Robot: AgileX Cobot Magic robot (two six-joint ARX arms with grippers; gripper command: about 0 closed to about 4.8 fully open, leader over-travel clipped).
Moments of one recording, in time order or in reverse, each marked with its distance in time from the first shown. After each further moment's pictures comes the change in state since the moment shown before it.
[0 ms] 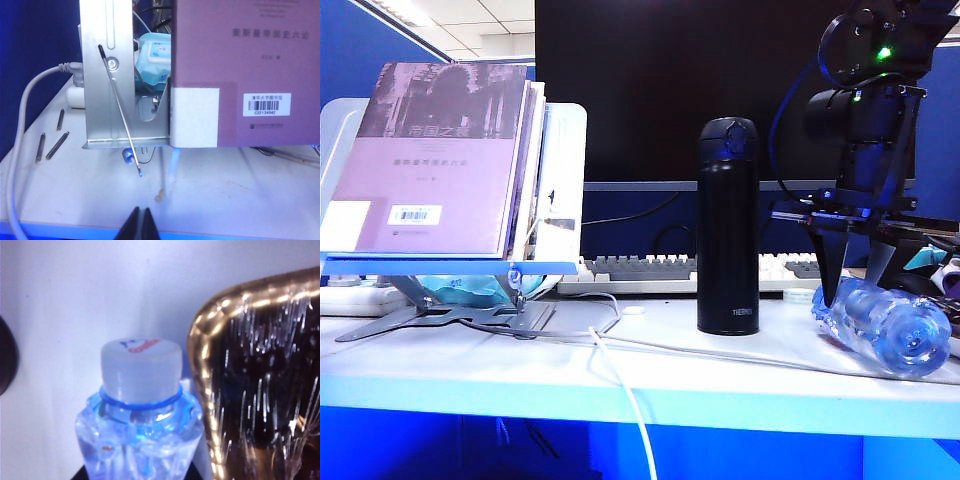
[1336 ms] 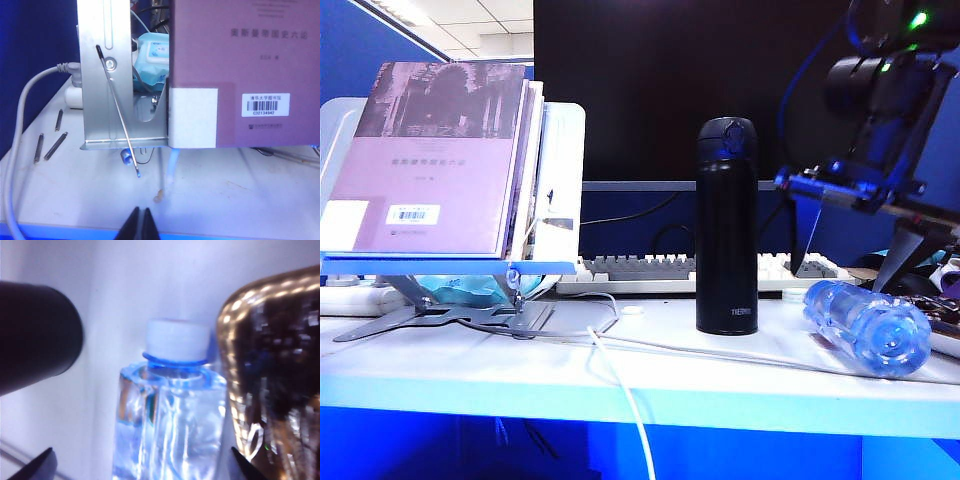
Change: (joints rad) left arm 0.000 0.000 0.000 0.000 0.000 0.000; right arm -0.007 -0.130 -0.129 0.116 -0.146 0.002
